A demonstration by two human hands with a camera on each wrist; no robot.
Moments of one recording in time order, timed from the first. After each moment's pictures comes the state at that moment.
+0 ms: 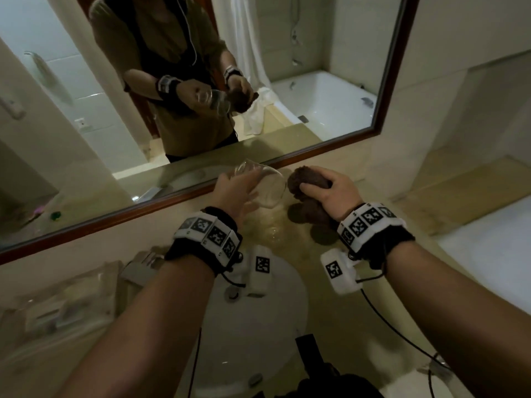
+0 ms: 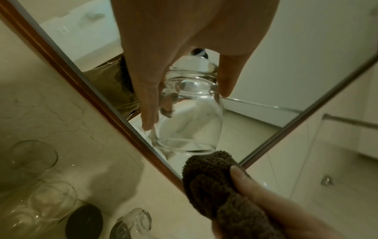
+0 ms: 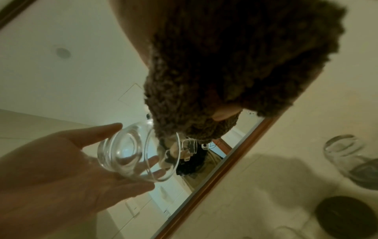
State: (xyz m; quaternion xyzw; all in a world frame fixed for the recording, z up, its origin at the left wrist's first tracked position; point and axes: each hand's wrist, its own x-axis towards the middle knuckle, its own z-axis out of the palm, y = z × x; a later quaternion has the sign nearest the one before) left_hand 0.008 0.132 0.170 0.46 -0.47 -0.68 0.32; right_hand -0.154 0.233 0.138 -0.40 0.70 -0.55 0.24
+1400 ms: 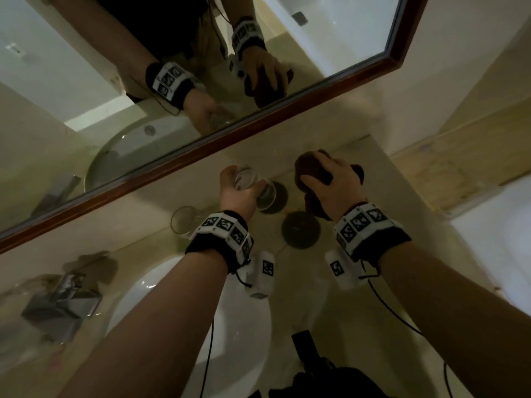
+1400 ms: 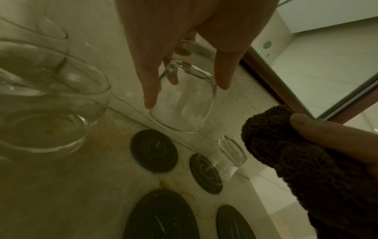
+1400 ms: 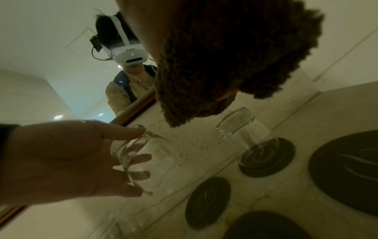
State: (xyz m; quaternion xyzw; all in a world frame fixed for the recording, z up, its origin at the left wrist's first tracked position) left_hand -0.184 0.050 -0.008 0.63 -0.53 -0.52 0.23; right_hand -0.336 0.147 -0.010 -0.36 0.81 -0.35 0.30
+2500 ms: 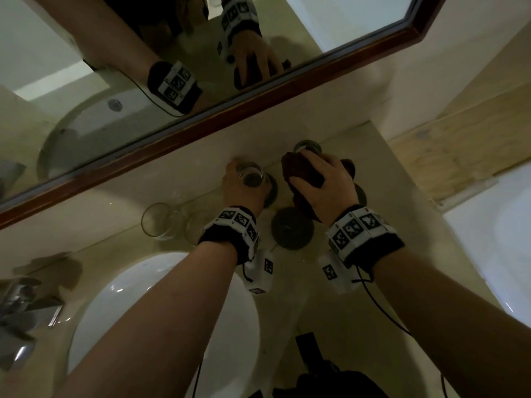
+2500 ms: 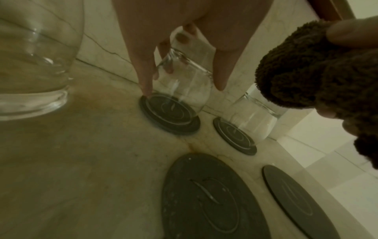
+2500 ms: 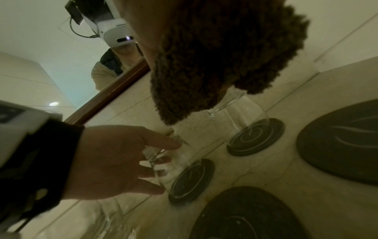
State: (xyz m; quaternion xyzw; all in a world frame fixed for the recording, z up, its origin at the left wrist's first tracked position) left_hand -0.212 0.027 -0.089 0.63 -0.61 -0.44 0.18; right_hand -0.335 0.132 -0.040 -0.38 0.81 -0.32 0.30
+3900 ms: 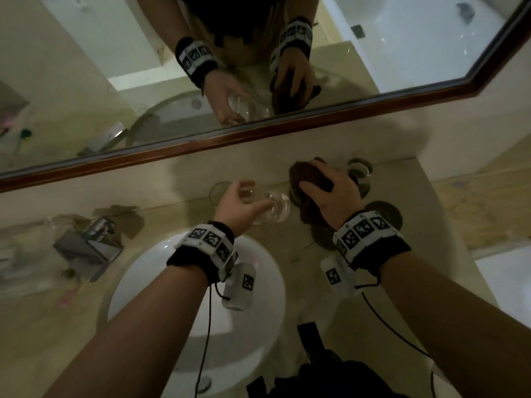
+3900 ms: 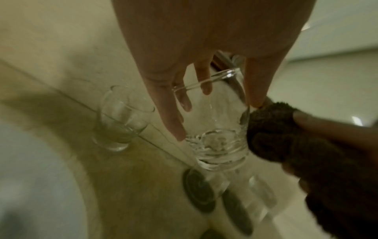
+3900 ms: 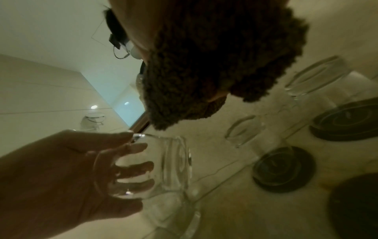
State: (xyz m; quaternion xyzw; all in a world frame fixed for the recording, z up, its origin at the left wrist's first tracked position) left_hand -0.075 0.056 -0.005 0.60 -0.56 -0.54 0.20; right_hand -0.261 0.121 0.006 -0.45 0.74 -0.36 0.35
